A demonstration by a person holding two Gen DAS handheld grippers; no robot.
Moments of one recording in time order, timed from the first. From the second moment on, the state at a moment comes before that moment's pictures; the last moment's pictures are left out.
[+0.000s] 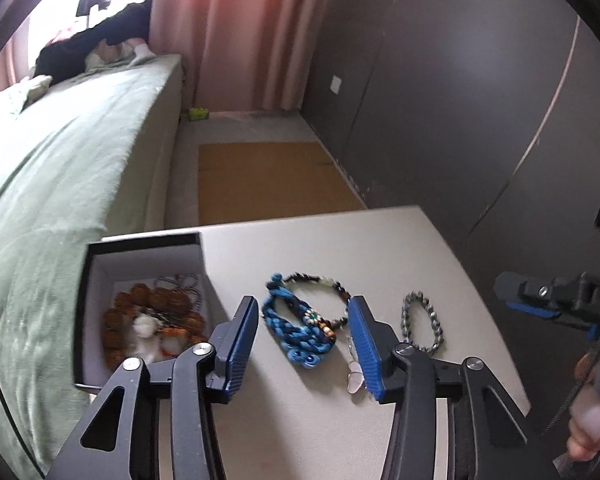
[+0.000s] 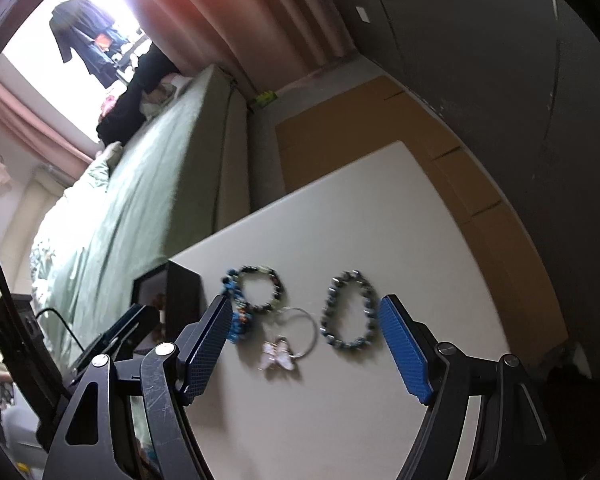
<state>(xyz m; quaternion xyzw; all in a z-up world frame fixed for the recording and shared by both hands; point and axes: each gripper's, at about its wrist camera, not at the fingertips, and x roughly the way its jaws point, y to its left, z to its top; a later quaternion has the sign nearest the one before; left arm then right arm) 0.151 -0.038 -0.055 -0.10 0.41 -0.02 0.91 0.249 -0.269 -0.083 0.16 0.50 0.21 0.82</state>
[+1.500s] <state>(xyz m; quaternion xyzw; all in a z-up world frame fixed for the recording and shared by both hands) 0.163 -0.041 -0.066 -0.08 0.41 0.00 0.91 0.280 -0.260 -0.155 0.07 0.59 0.16 0.79</state>
